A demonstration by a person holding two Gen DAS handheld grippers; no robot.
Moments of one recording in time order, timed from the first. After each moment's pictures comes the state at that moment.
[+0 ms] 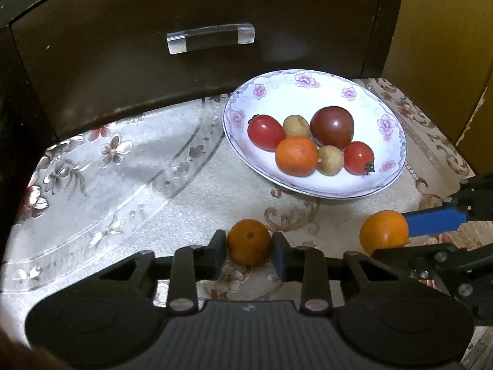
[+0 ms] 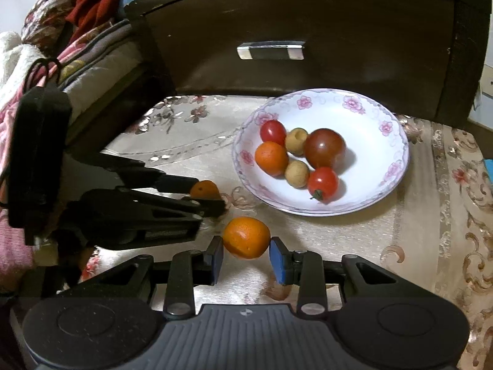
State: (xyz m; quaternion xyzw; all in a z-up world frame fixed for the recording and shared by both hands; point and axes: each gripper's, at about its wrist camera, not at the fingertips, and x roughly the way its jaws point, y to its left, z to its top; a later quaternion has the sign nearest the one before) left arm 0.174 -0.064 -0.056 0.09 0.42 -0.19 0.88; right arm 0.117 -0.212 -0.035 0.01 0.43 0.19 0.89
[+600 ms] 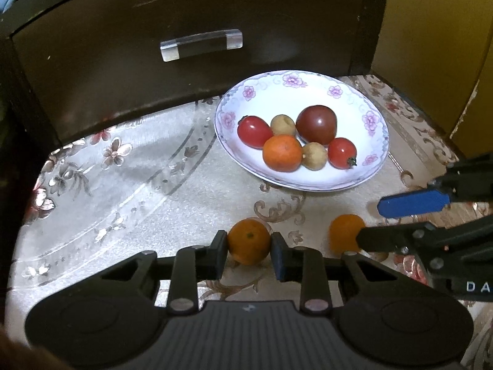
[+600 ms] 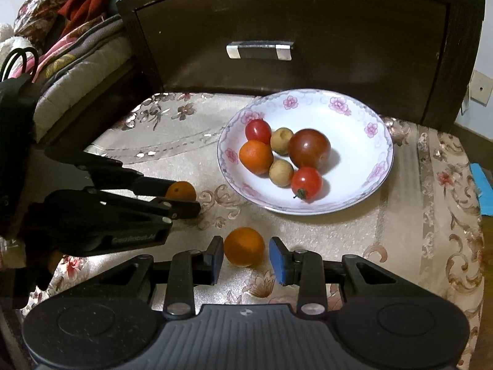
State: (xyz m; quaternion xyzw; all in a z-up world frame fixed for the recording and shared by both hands) left arm 0.157 -0.069 -0.044 0.10 0.43 -0.19 0.88; right arm 0.115 -0.213 -0.032 -0.01 0.42 0.17 0.89
